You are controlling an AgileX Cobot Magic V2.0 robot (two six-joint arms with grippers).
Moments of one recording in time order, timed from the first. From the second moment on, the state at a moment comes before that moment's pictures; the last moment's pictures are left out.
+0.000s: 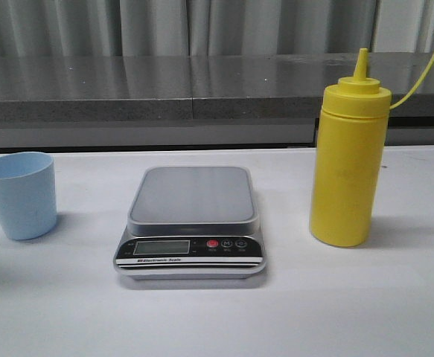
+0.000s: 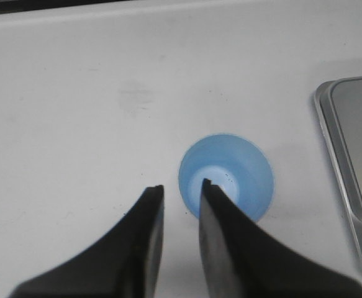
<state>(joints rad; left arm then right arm) -0.08 1.35 -1.08 -0.12 0.68 0.07 0.00 -0.01 0.03 -0.03 0.03 0.07</state>
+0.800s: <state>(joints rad) -0.08 1.65 -1.09 -0.19 0.60 0.07 0.00 -0.01 0.03 -0.03 0.03 0.07</state>
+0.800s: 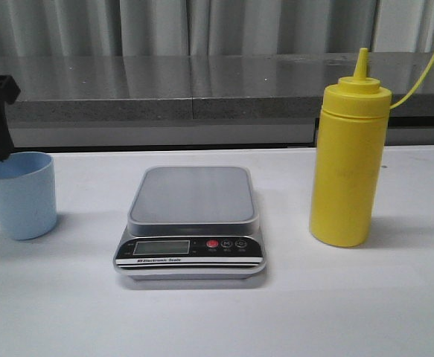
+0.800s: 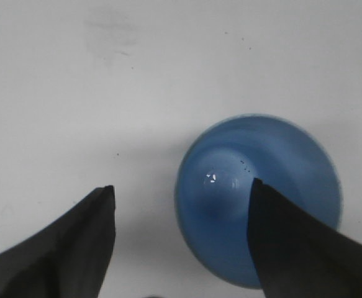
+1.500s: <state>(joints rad) -0.08 1.74 -1.10 -0.20 0.57 0.07 0.00 -0.01 0.03 -0.03 0.03 0.07</state>
